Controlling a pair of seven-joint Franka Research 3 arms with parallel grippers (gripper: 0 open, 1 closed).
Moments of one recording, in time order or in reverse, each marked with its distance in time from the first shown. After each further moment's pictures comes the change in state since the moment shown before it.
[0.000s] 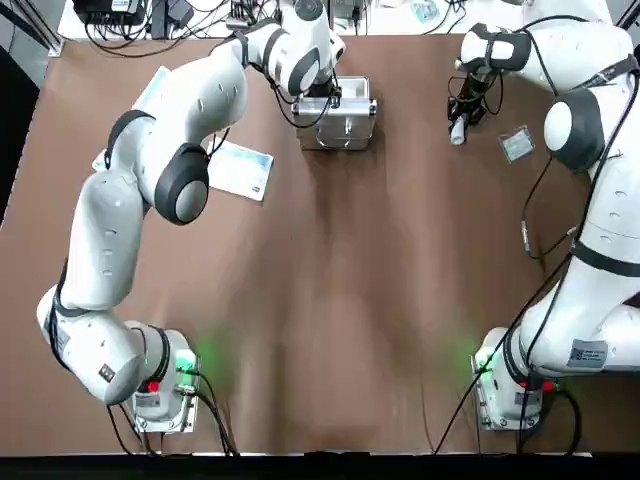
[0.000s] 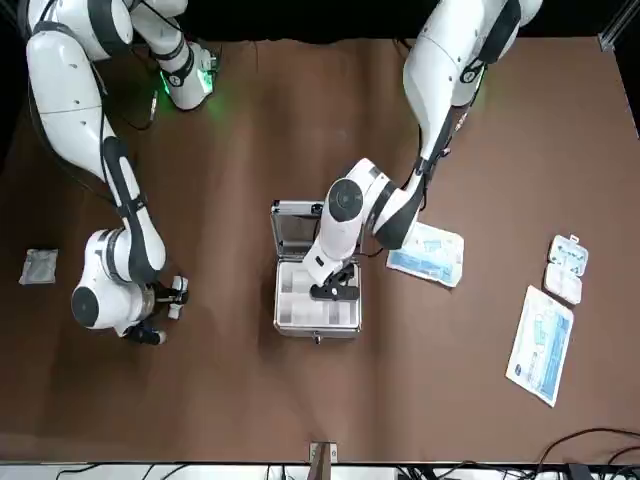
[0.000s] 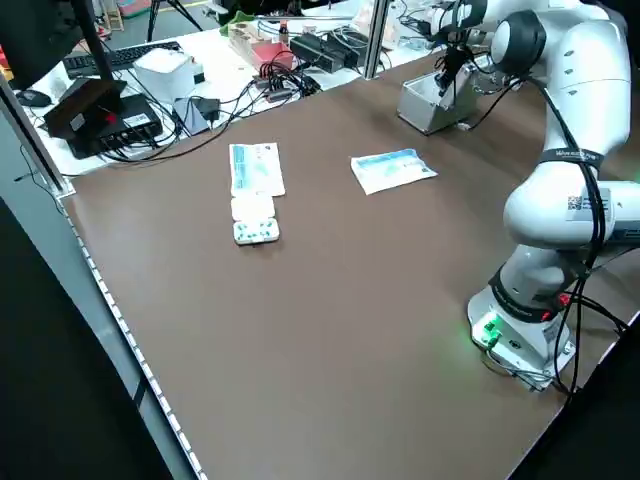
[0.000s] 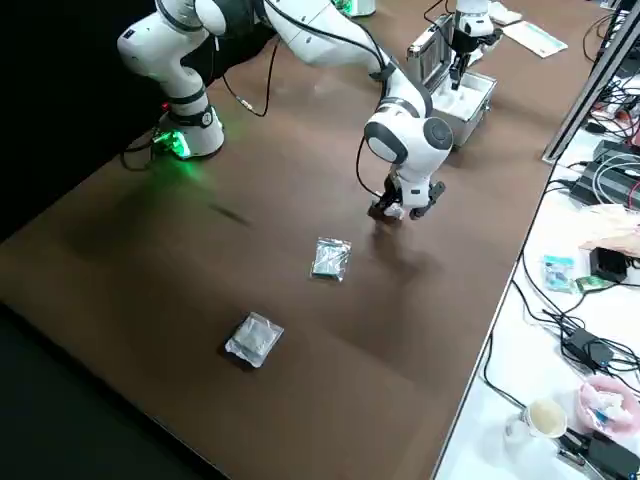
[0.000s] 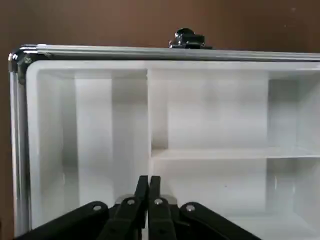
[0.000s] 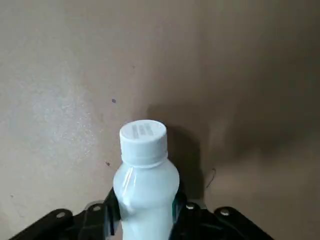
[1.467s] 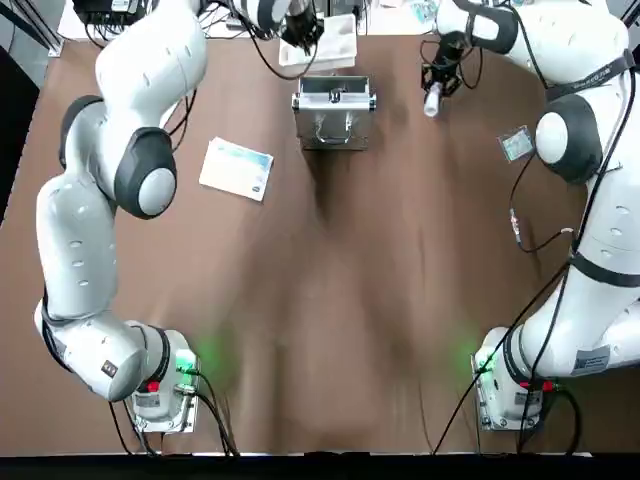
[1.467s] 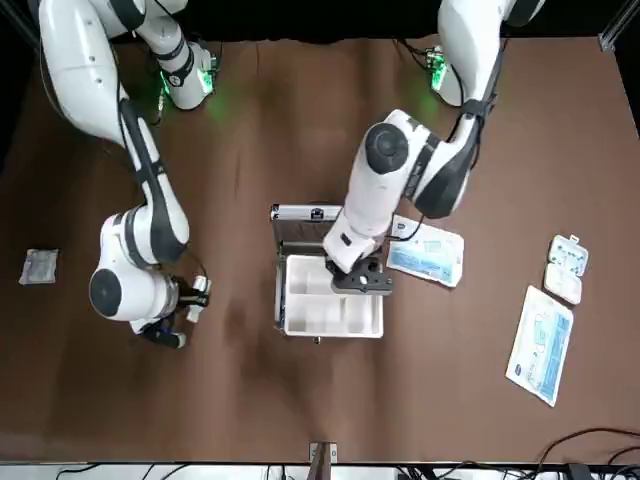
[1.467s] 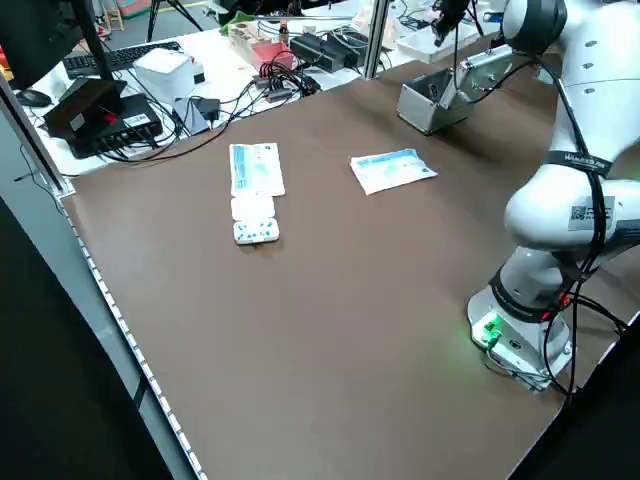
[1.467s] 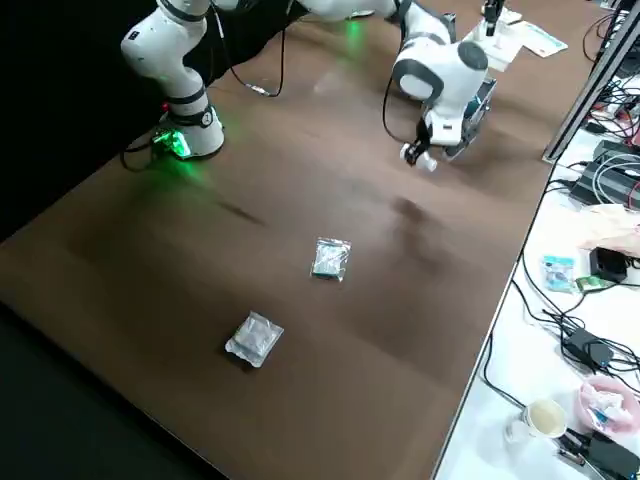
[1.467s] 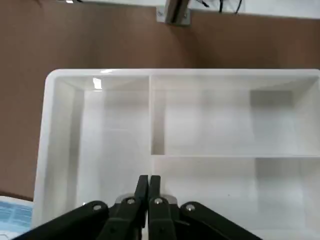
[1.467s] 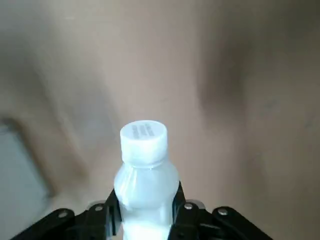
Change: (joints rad) left arm 0.081 -0.221 0.003 0.024 0.000 -0.144 0.051; right arm 0.164 -0.104 0.020 0.095 0.043 -0.088 0.299
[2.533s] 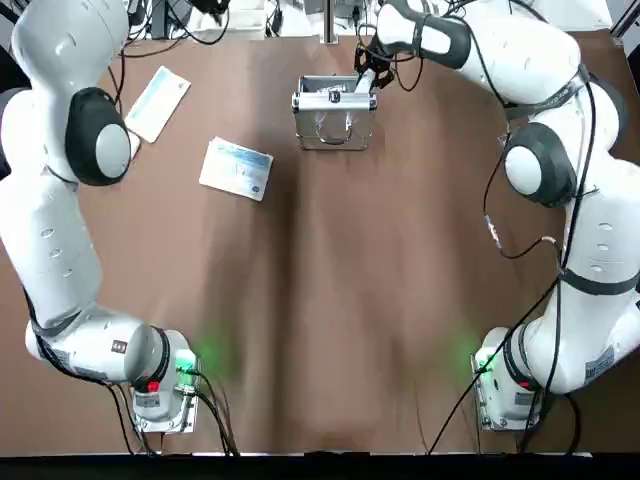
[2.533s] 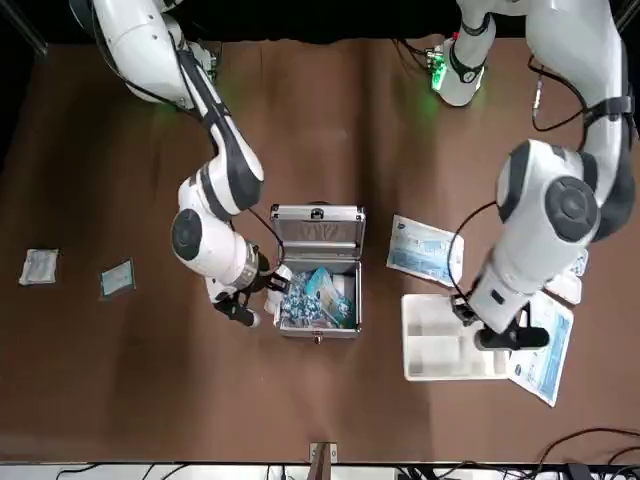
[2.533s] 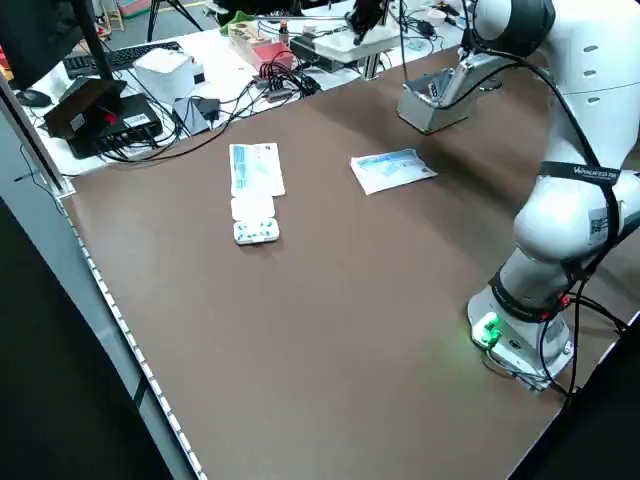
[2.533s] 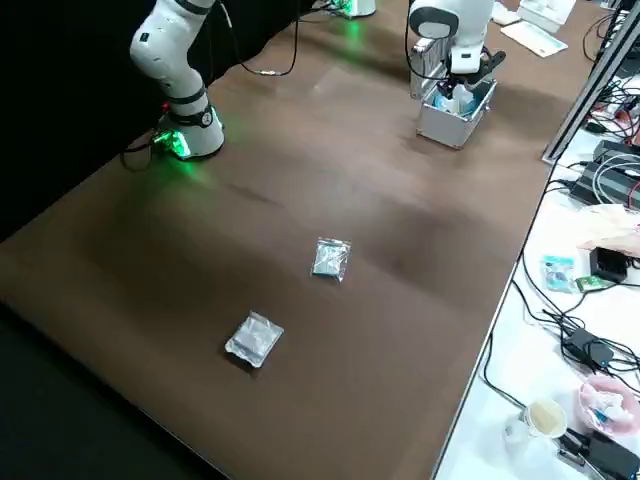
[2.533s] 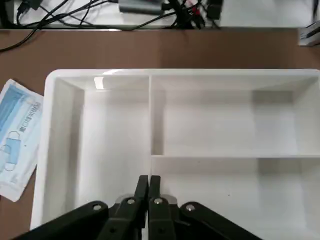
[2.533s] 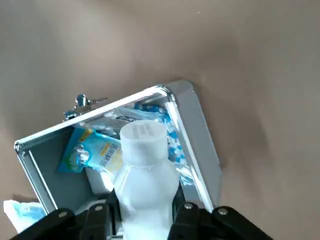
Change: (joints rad) left arm 0.373 -0.089 0.001 -0.064 0.000 -0.136 0.390; right arm 0.283 0.017 0.002 0.074 0.170 0.263 0.282
